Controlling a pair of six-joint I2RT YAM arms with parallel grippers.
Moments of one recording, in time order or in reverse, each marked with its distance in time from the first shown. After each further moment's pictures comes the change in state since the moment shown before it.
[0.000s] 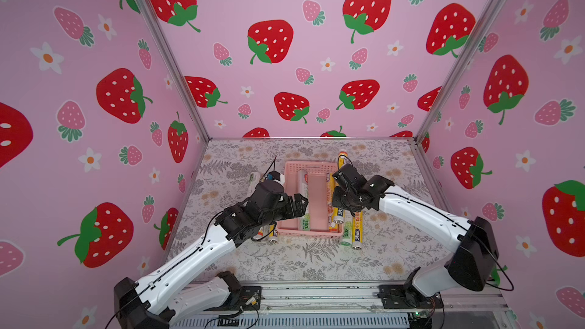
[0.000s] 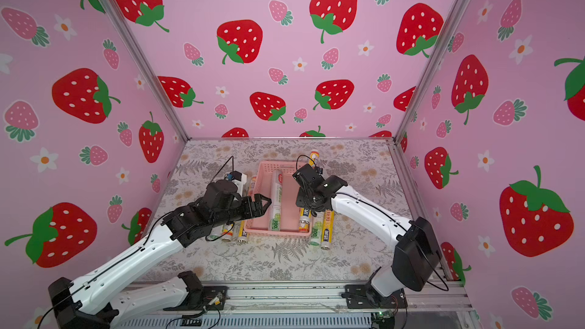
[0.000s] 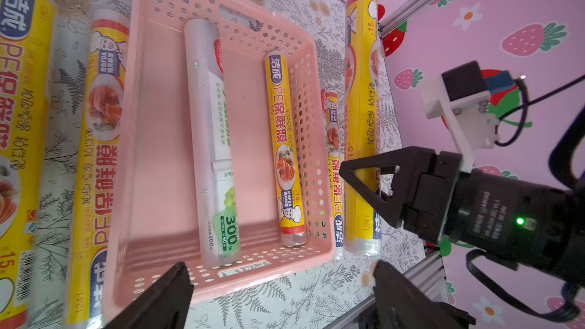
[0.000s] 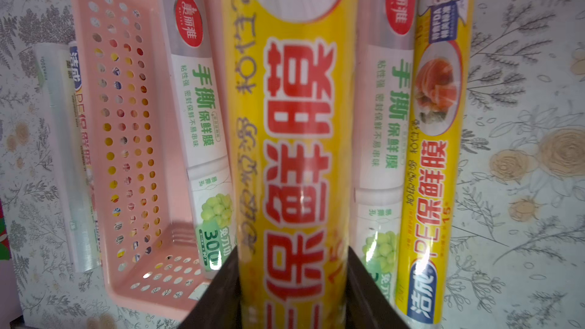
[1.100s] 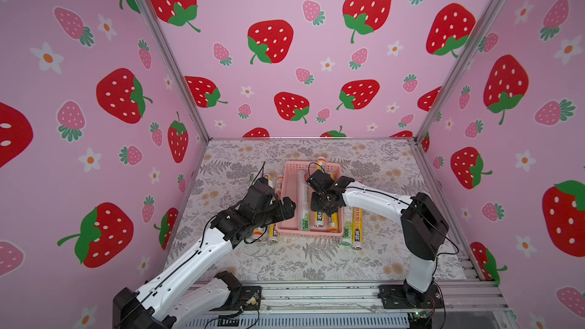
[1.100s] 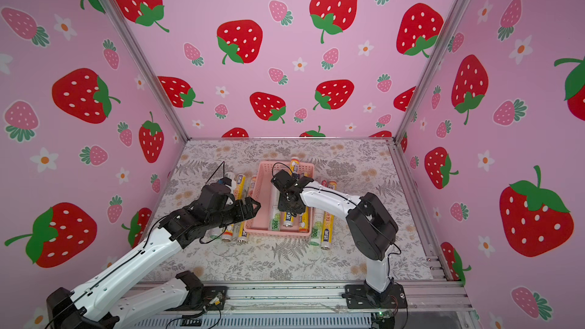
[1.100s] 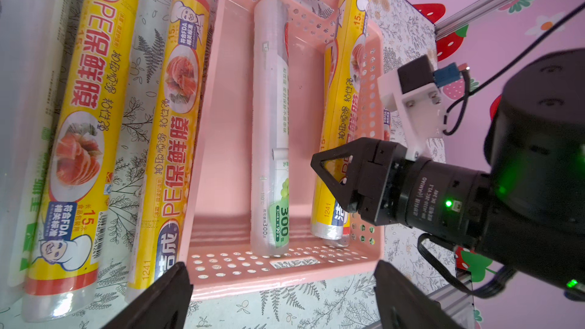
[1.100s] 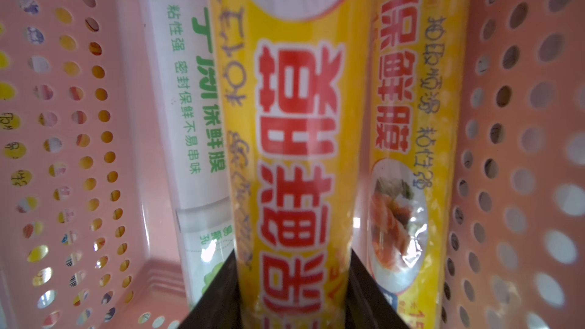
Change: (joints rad) left arm 0.109 -0.035 -0.085 -0.044 0.032 -0.005; right arm 0.063 0.332 0.117 0.087 -0.037 -0.005
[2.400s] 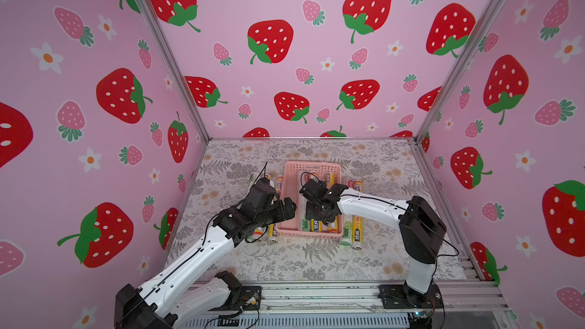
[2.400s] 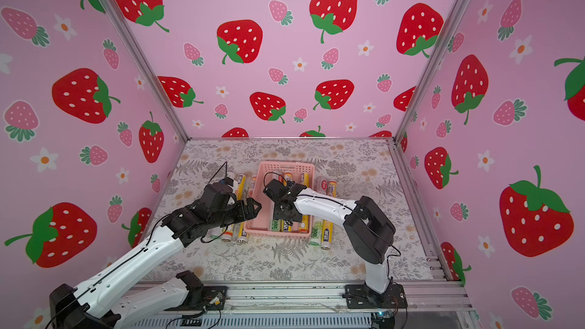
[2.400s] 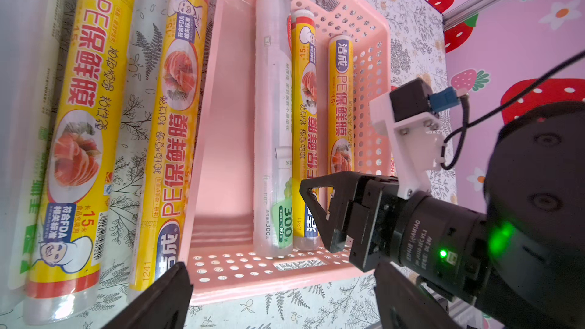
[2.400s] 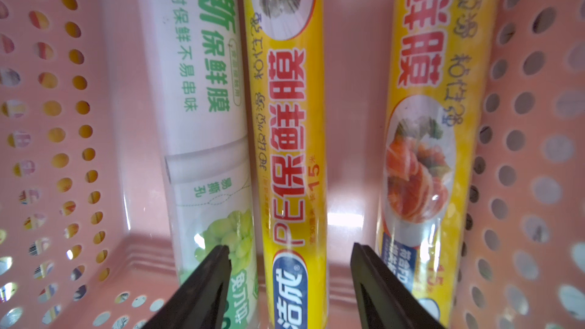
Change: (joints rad) left arm 0.000 0.020 0.000 0.000 -0.001 0.020; right arm 0.084 -0.009 -0.019 -0.027 0.068 0.042
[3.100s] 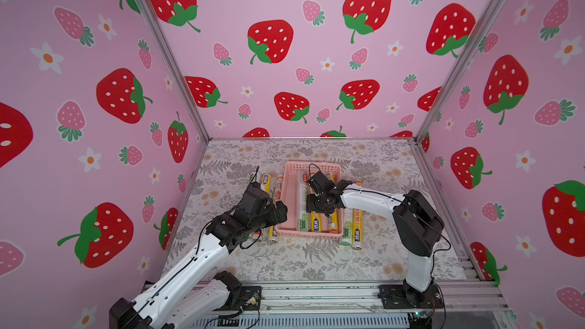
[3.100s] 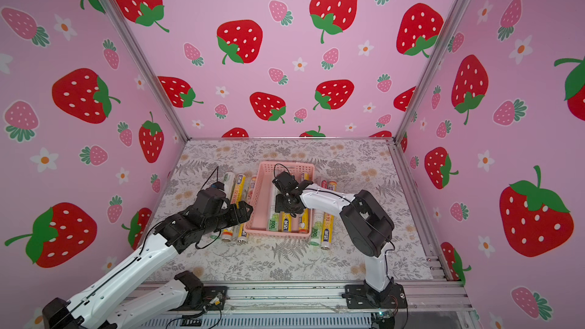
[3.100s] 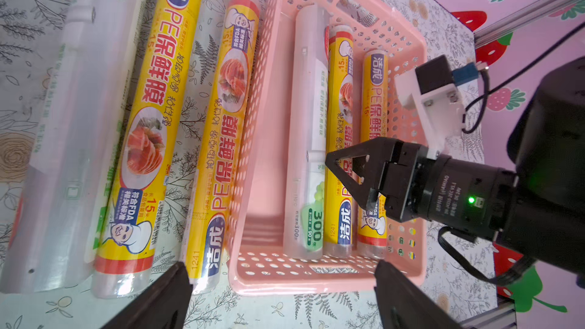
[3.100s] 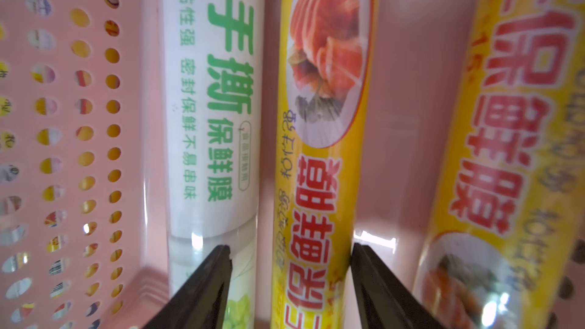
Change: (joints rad) left arm 0.043 -0.095 -0.070 -0.046 -0.064 0.007; right arm -0.111 0.053 -0.042 0.244 -0.187 -0.187
